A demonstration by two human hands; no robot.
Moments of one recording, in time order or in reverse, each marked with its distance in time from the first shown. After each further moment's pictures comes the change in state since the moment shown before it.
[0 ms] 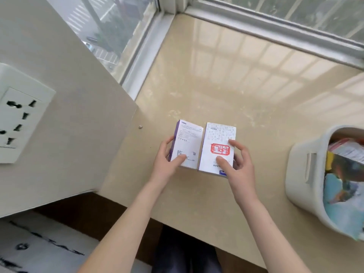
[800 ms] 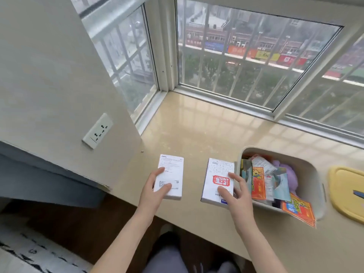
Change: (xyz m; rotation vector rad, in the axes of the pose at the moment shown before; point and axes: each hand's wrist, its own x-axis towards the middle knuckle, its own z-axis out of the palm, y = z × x) left_hand -0.263 0.107 0.029 -0.065 0.082 0.119; right_hand -0.210 -0.112 -0.136 0.034 0.000 -0.114
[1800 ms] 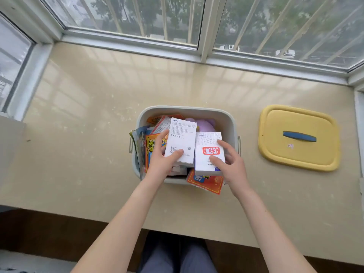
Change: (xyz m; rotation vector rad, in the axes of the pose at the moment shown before) left_hand 0.055 -0.056 0.401 0.090 -0.241 -0.081; right_hand 0.143 0.080 -0.323 -0.007 0.121 0.175
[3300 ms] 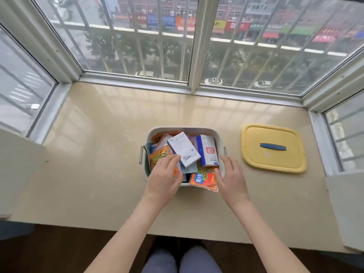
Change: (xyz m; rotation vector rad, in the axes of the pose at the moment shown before) left_hand -0.087 0.028 -0.032 0.885 0.051 0.834; right_hand -0.083 -0.020 -0.013 -0.901 0.257 -0.488
